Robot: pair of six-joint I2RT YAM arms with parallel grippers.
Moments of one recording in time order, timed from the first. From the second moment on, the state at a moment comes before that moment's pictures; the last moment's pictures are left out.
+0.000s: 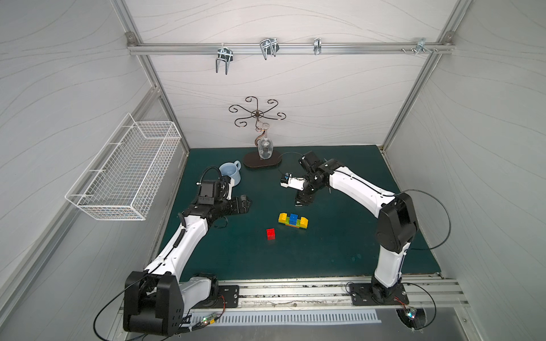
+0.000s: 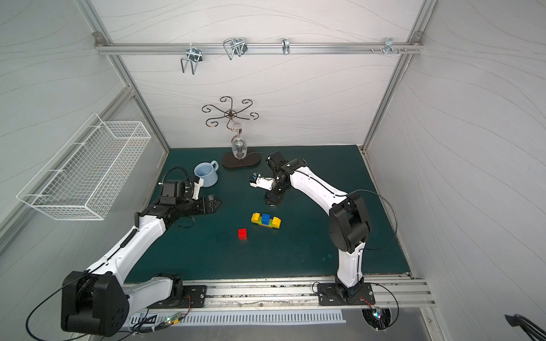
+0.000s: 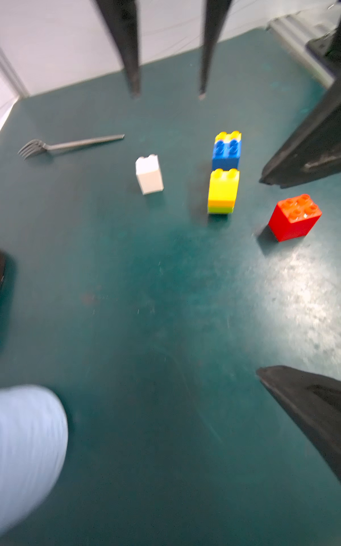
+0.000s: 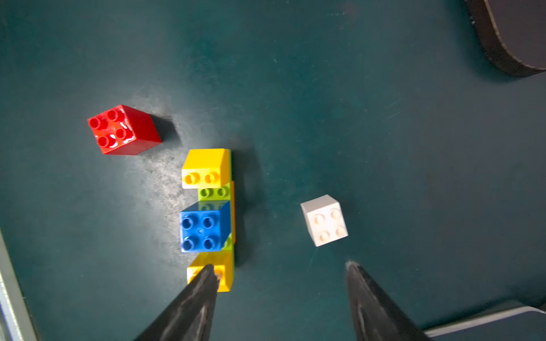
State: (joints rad) left arm -0.10 1.16 0.77 -0.48 0.40 -0.23; right arm 0.66 1.88 1.64 -0.94 -0.25 -0.71
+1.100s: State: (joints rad) left arm -0.20 1.16 0.70 -0.42 0.48 -0.19; right arm 0.62 2.21 1.80 -0.96 -0.17 -0.90
